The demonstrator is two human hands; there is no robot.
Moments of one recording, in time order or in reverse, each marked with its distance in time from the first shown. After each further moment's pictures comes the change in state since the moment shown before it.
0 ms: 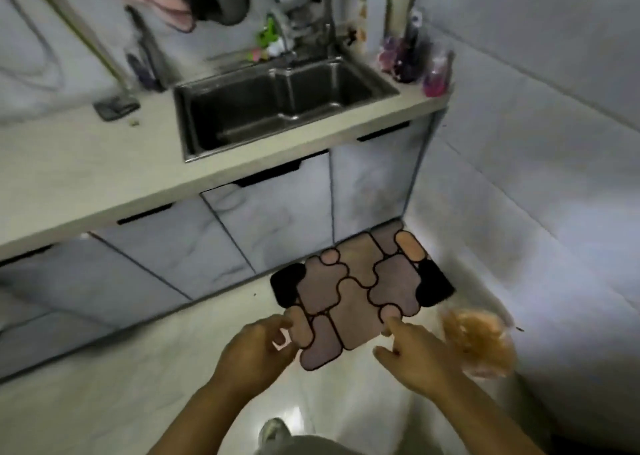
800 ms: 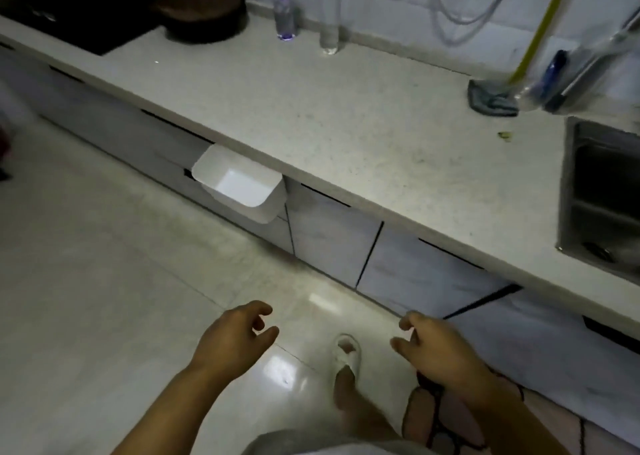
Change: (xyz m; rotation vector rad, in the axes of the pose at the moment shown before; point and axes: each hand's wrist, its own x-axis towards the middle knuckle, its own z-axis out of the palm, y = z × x) left_hand -0.056 -0.421 -0.207 -0.408 0.406 -0.773; right_hand 0.228 -0.475 0.186 -0.434 -0.461 -0.508
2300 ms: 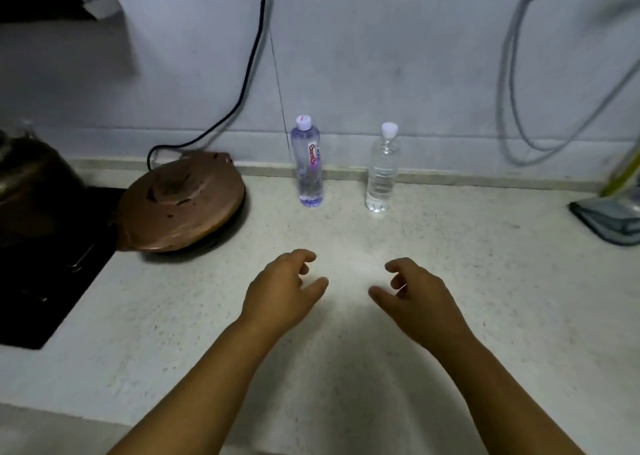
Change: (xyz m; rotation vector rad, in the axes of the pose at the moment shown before) left_hand 0.556 0.052 -0.419 0.033 0.072 0.535; right_hand 0.434 -0.446 -0.213 0.371 0.572 0.113
